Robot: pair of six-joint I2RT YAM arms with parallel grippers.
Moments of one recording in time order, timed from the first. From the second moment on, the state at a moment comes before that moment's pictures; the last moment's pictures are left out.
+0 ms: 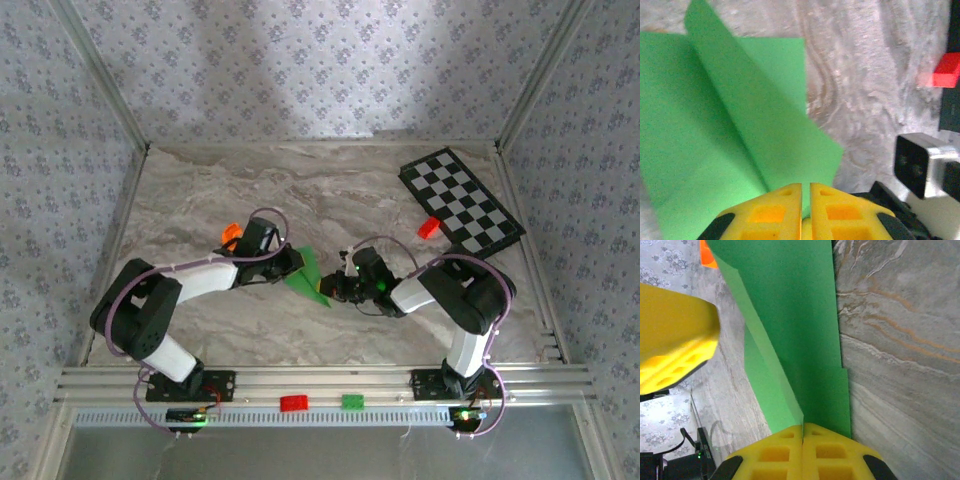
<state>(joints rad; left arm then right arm) -0.58 1.56 0.72 0.03 0.37 -0.99 0.72 1.79 0.51 0.68 -0.46 0.98</state>
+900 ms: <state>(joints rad) -0.58 1.70 0.72 0.16 0.38 -1.05 0.70 1.80 0.51 0.70 -0.49 1.02</state>
